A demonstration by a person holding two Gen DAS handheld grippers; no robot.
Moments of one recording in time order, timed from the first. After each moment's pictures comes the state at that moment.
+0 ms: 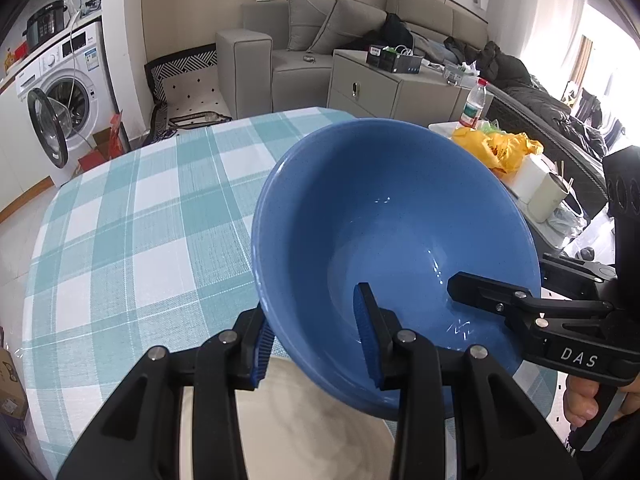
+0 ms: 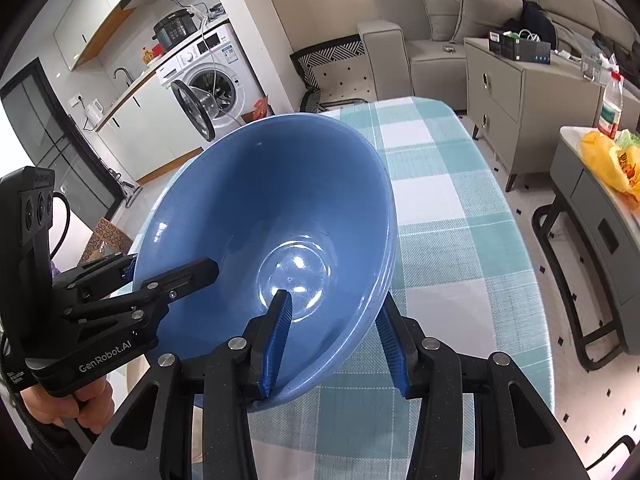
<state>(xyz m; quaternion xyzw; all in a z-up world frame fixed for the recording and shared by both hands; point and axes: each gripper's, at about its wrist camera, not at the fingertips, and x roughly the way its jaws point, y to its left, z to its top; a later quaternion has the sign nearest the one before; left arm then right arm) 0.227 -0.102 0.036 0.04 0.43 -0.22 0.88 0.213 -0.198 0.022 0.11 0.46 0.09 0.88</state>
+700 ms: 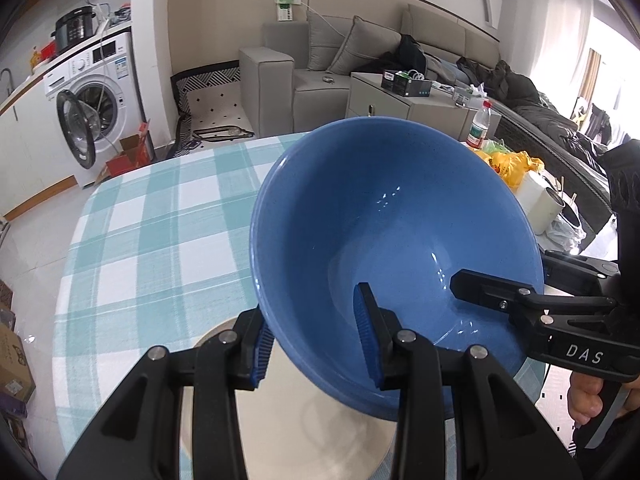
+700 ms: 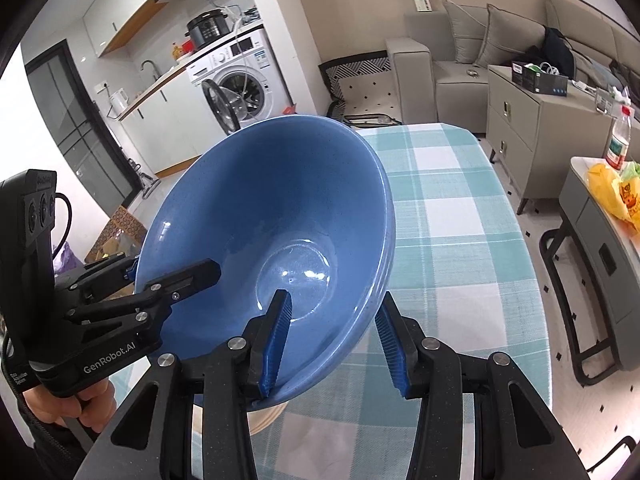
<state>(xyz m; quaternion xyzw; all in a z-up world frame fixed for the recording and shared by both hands) 0.174 -0.064 0.071 0.03 0.40 -0.18 0.90 0.168 -0.160 0.072 0.08 0.43 0.13 0.89</state>
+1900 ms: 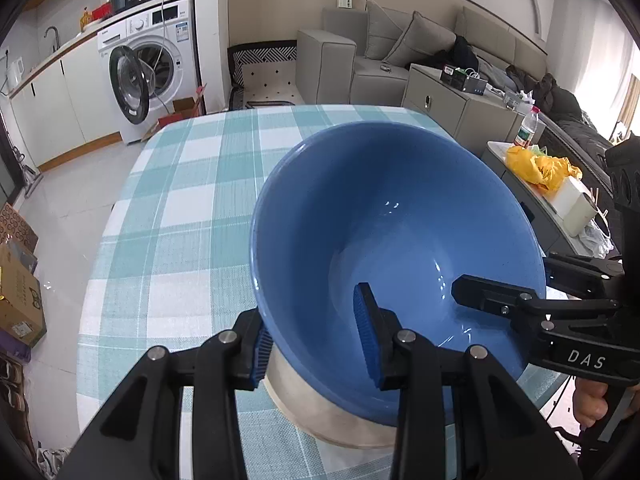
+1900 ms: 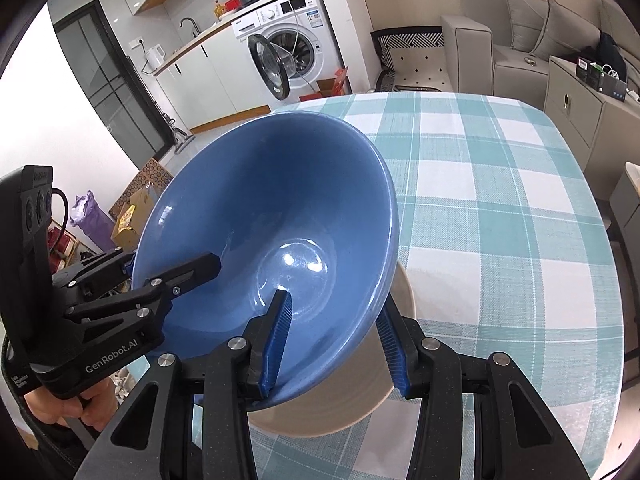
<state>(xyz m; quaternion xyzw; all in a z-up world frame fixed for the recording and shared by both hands) 0.137 0.019 0.030 0.00 0.43 -0.10 0.90 0.163 -0.064 0.030 0.05 0.48 0.20 0.86</state>
